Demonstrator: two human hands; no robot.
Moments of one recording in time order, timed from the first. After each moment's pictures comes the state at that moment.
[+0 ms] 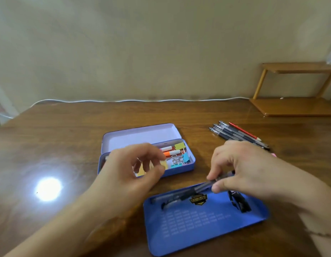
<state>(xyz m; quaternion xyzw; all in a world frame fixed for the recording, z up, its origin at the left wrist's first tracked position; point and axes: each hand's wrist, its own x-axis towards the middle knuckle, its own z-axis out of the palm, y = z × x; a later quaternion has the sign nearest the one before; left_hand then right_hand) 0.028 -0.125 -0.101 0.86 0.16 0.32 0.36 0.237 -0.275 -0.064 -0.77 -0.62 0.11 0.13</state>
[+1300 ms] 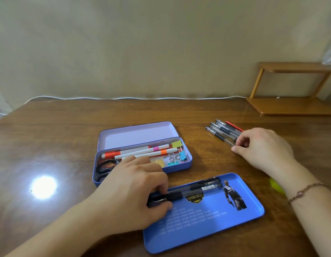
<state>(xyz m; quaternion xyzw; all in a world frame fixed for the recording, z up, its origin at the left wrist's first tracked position) 0.030 -0.135 -0.112 0.98 0.09 0.16 0.06 0.301 -0.260 -0.094 -0.93 -0.35 -0.05 0.12</state>
